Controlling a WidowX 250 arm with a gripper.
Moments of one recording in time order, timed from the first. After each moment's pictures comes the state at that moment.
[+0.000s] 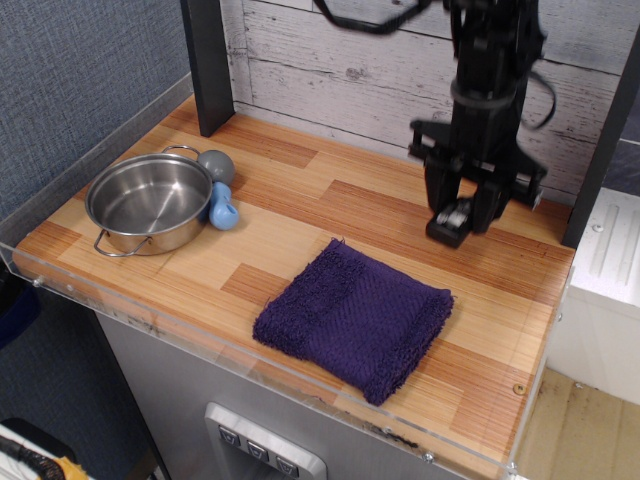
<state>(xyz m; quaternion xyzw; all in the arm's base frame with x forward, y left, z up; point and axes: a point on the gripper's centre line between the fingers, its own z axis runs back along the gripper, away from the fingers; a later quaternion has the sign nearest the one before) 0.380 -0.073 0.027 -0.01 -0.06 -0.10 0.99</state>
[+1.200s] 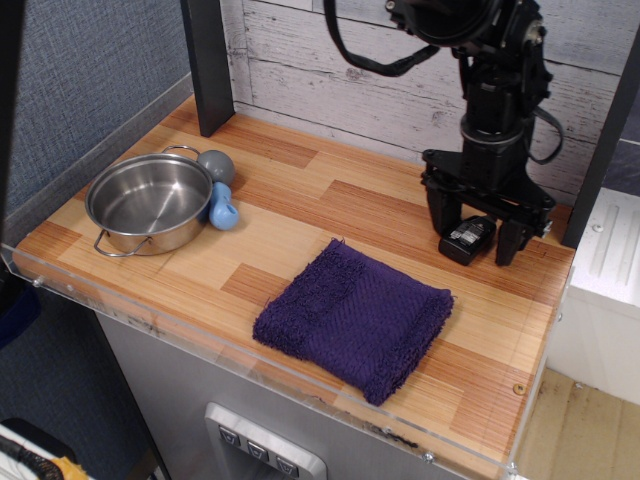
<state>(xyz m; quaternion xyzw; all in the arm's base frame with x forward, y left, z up) 0.376 -0.081 0.009 -0.03 -0.06 -0.10 0.99</state>
